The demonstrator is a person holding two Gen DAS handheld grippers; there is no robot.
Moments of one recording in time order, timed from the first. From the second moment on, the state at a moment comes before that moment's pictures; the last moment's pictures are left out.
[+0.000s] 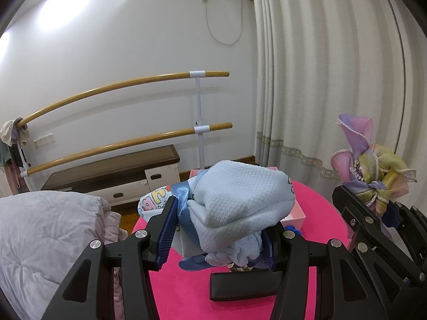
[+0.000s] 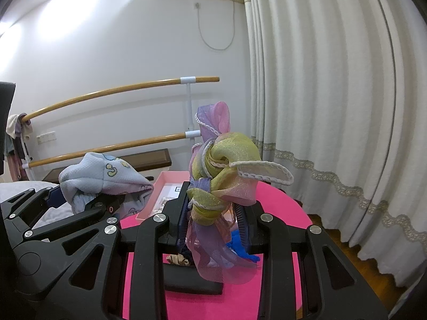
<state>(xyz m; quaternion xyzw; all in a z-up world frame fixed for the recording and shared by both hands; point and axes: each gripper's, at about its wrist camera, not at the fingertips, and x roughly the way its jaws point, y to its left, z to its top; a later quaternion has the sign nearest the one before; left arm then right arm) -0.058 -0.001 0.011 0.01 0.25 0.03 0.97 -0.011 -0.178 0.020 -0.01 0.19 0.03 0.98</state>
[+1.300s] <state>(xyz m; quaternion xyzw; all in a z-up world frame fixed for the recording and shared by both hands) 0.188 -0.001 -0.069 0.02 0.42 0.04 0.91 0.164 -0.171 -0.076 0.01 0.35 0.04 0.93</state>
